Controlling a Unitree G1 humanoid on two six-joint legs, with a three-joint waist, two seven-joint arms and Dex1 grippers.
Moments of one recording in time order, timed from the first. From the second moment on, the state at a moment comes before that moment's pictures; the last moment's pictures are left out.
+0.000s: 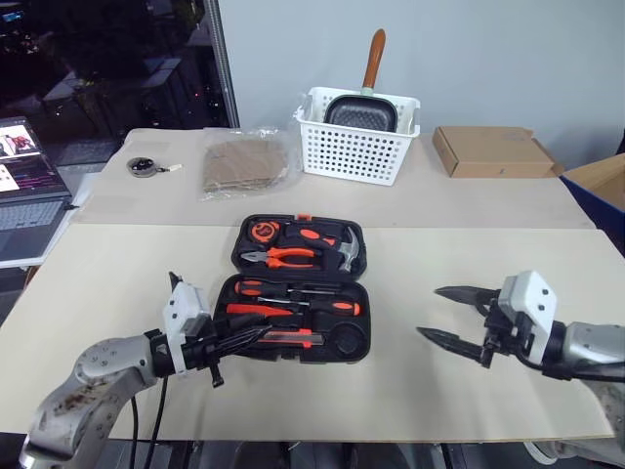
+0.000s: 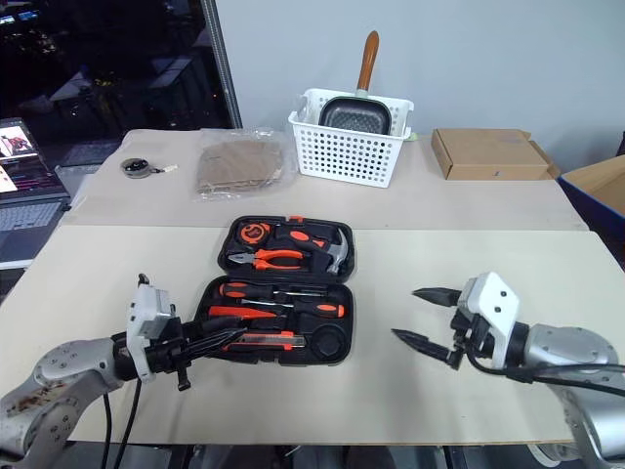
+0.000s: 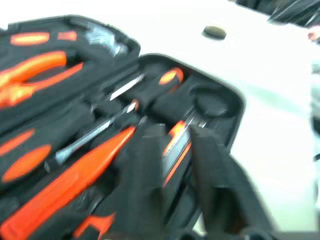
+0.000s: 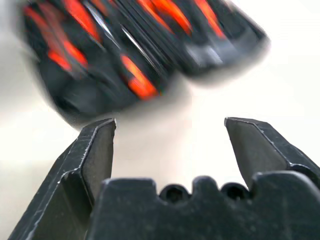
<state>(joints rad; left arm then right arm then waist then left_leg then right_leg) 0.09 0.72 0.16 -0.56 -0.71 0.50 -0.92 0.17 -0.97 -0.29 -0.48 0.47 0.48 0.89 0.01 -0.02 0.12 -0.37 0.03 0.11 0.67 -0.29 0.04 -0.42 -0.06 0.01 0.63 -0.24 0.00</state>
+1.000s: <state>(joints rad) -0.14 0.74 0.10 -0.70 -0.88 0.72 -0.72 -0.42 -1.02 0.19 -0.01 0.20 0.94 0.85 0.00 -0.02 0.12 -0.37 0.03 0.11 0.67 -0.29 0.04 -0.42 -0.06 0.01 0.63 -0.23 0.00</state>
